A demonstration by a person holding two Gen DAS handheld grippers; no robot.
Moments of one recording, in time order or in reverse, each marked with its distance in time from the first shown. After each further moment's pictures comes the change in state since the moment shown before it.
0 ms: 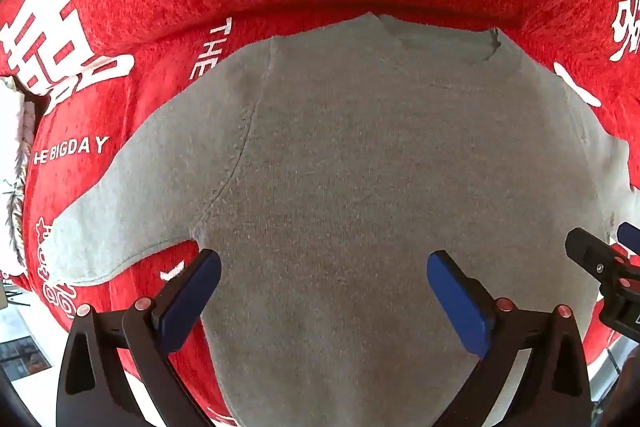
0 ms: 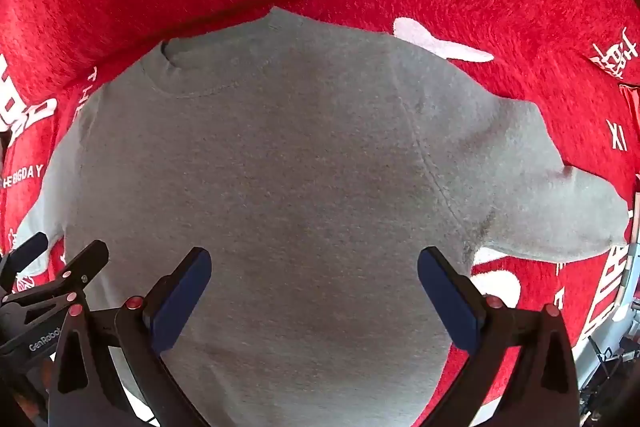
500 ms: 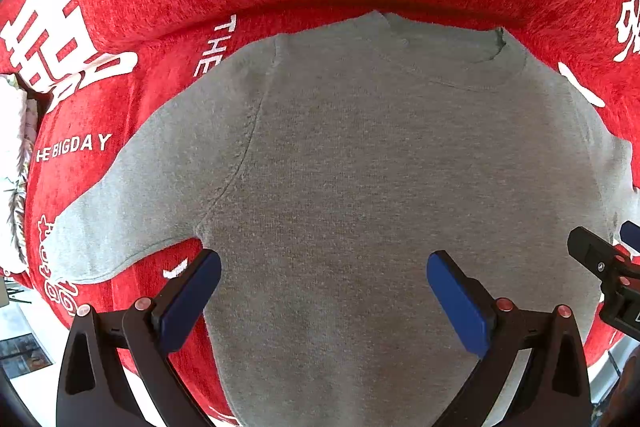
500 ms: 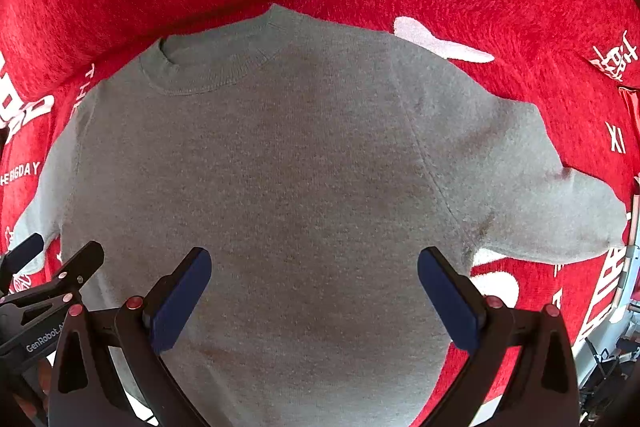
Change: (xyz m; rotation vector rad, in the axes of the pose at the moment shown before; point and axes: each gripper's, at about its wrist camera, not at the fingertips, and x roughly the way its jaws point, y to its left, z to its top) left arm 0.001 0.005 -0.003 0.007 -0.007 0.021; right arm 0.002 0.000 0.001 -0.014 0.003 -0.014
